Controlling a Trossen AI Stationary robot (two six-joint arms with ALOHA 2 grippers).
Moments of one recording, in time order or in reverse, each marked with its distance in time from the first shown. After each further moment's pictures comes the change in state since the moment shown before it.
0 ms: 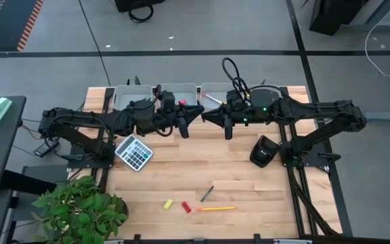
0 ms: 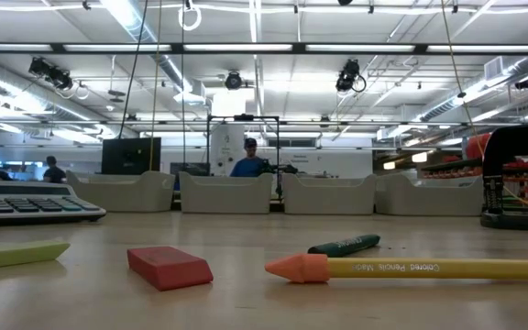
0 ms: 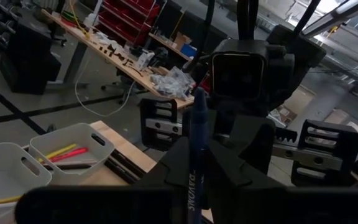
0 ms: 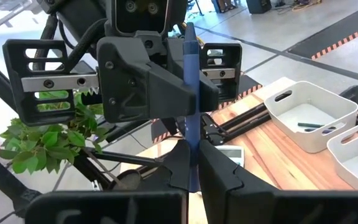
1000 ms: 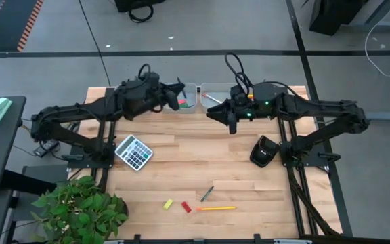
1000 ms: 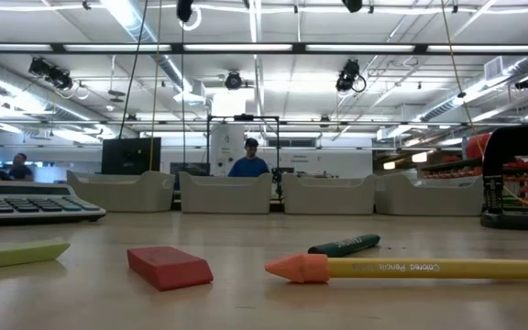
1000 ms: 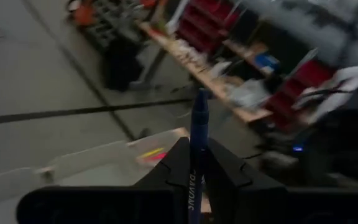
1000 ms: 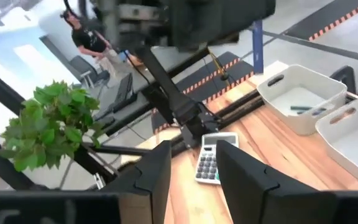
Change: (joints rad) left arm 0.205 -0.121 -0.001 -0.293 -0.078 -0.081; right arm -0.066 -0.042 0.001 -0.094 -0.067 0.041
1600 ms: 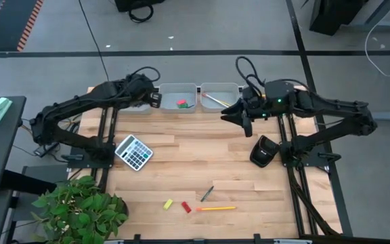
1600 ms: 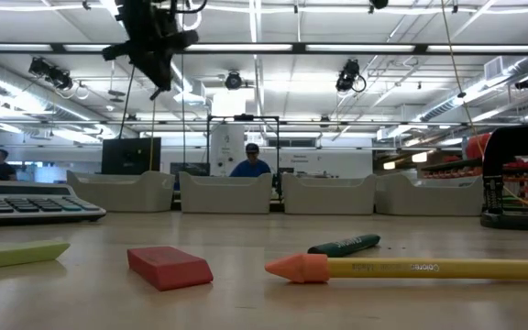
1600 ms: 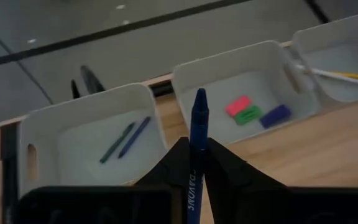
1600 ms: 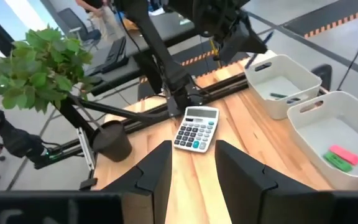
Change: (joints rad) left arm 0.270 0.012 0.000 -0.859 -0.063 -0.064; right arm -0.024 -0.125 -0.001 -0.239 -0.057 -0.182
